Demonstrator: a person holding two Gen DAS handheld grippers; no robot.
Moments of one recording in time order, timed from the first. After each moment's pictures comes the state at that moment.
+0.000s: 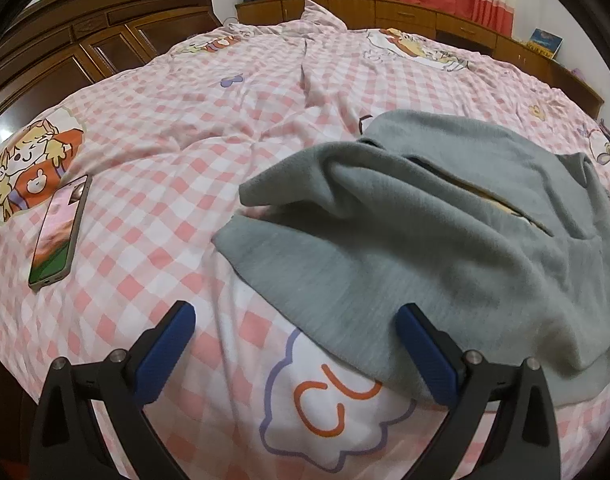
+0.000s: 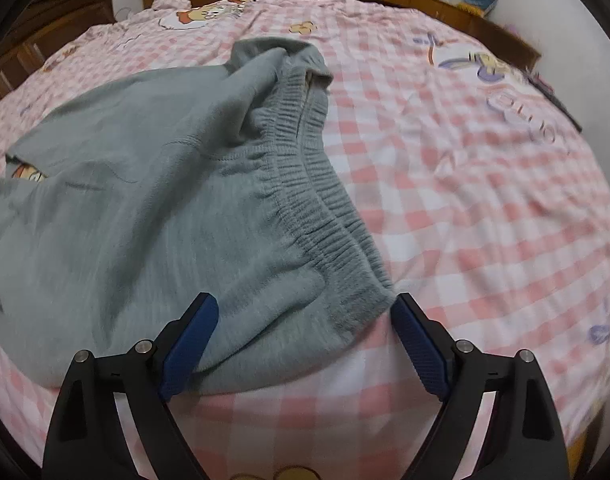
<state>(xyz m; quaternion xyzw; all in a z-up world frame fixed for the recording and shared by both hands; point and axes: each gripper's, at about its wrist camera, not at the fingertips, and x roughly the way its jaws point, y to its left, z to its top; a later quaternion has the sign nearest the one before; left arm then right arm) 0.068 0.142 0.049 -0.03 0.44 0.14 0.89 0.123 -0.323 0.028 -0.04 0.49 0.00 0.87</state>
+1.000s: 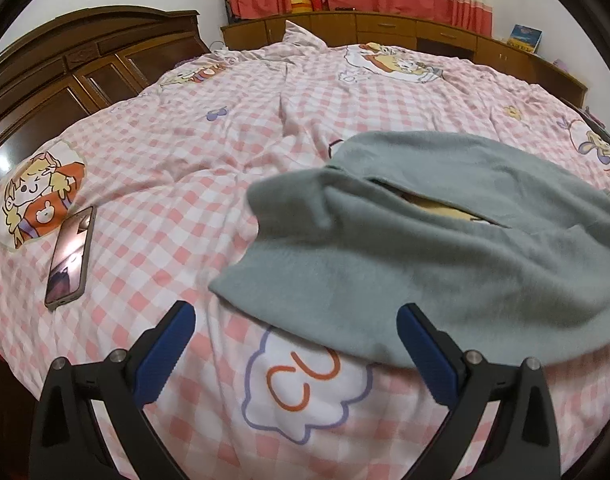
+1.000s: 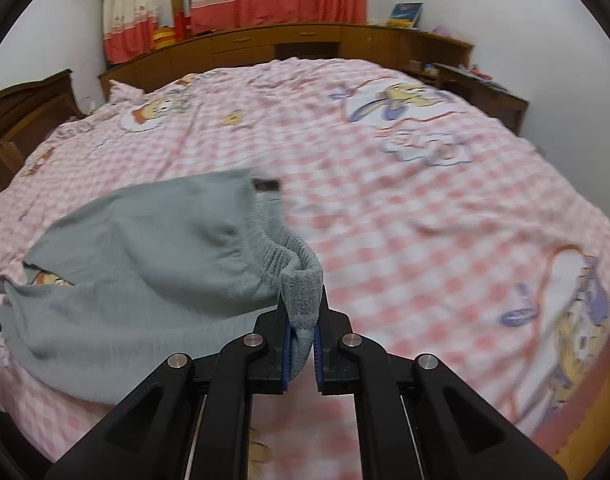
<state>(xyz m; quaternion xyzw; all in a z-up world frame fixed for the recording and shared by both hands) 0.048 0.112 0.080 0.01 0.42 0.12 0.90 0.078 -0.386 0.128 0.04 0.41 -0.08 0.91</state>
